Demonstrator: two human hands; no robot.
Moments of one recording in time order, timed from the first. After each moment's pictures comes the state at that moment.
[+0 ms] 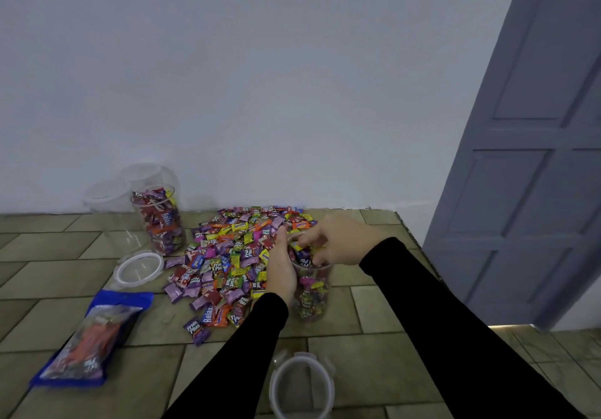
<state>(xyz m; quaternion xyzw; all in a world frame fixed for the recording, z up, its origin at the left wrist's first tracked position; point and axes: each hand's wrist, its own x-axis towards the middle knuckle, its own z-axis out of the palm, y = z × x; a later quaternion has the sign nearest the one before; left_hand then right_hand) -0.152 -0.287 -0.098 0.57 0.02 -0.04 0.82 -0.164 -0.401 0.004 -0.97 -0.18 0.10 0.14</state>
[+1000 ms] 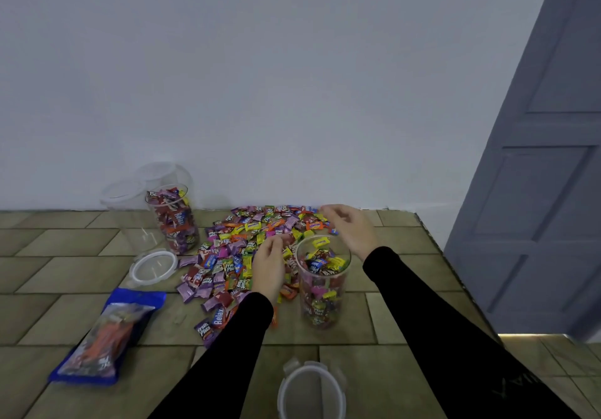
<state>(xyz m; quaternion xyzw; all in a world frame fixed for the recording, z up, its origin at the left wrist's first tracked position) -0.127 -0.251 -0.110 0.74 0.05 0.05 0.67 -0.103 -0.413 -0.061 -0.83 -0.01 -0.09 0.55</state>
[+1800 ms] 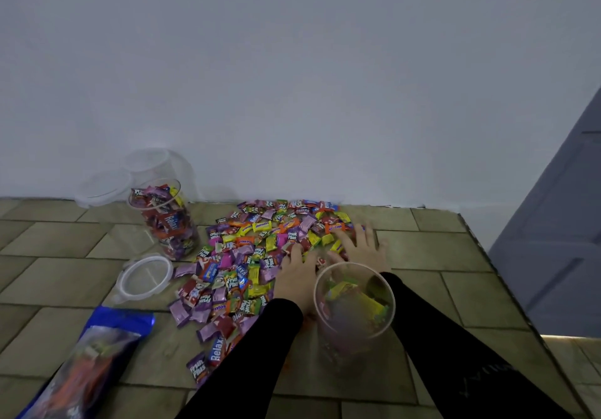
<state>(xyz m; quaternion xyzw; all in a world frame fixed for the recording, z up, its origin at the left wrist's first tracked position) -0.048 -0.261 -0.163 0.98 -0.11 -0.07 0.13 -0.008 -0.418 -0.176 -0.99 -0.03 0.05 0.09</state>
